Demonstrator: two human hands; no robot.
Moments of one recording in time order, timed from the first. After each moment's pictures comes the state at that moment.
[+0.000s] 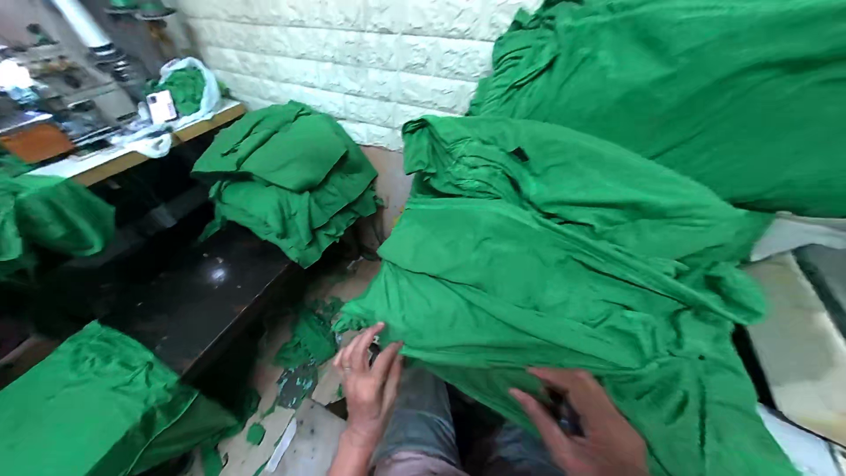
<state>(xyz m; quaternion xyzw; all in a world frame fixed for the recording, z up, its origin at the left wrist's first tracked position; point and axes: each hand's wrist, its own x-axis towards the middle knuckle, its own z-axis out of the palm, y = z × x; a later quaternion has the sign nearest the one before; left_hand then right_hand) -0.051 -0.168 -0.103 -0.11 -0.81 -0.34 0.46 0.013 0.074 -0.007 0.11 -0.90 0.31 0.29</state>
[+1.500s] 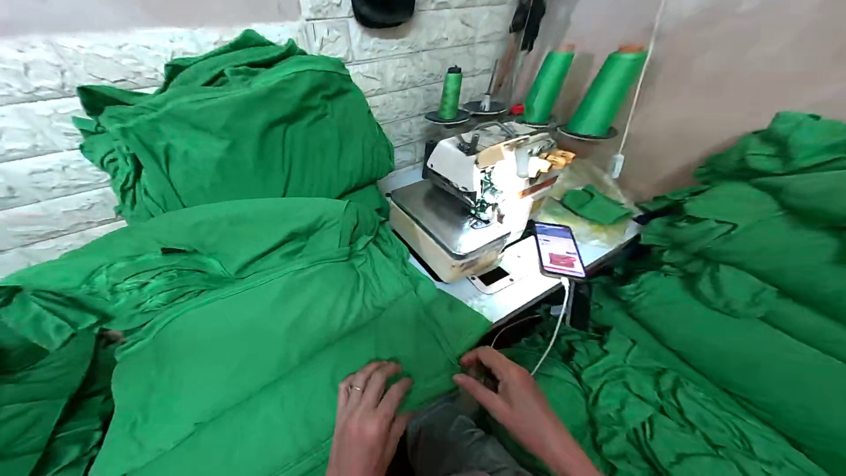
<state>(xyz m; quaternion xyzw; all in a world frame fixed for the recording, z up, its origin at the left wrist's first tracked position) -0.063 -0.003 -0.047 -0.62 -0.70 -0.32 0.16 0.117 0.165 -0.042 -0.30 -0.84 0.37 0.25</state>
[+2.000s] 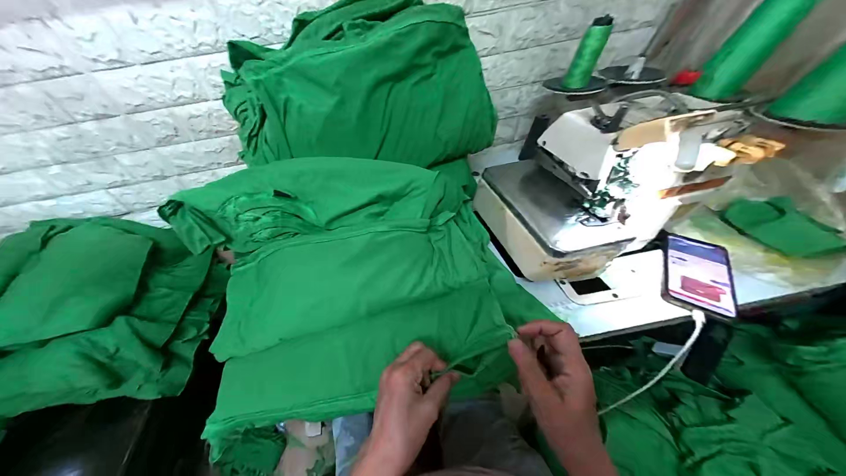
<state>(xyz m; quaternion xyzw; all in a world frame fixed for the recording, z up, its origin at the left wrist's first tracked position) -0.049 -0.014 -0.013 -0.43 -0.74 -0.51 -0.03 0.063 0.144 -0.018 -0.12 -0.72 0.51 0.45</state>
